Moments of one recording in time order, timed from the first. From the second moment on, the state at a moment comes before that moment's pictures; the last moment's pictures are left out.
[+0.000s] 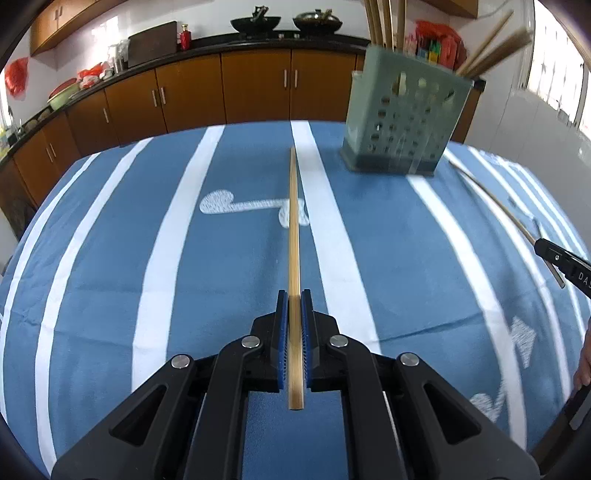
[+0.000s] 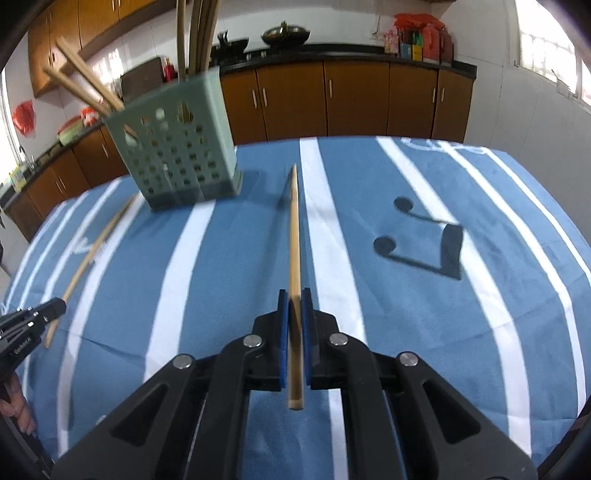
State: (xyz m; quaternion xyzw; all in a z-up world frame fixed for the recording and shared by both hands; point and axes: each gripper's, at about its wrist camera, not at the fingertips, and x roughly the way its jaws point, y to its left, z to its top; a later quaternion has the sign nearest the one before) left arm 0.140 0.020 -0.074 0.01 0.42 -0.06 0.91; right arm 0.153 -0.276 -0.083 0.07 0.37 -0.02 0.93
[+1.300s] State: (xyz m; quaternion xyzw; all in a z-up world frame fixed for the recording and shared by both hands) left arm 0.122 0.045 0.049 -0.07 0.24 -0.07 0.97; right arm 0.124 -0.289 0.032 0.11 0.18 -0.01 0.98
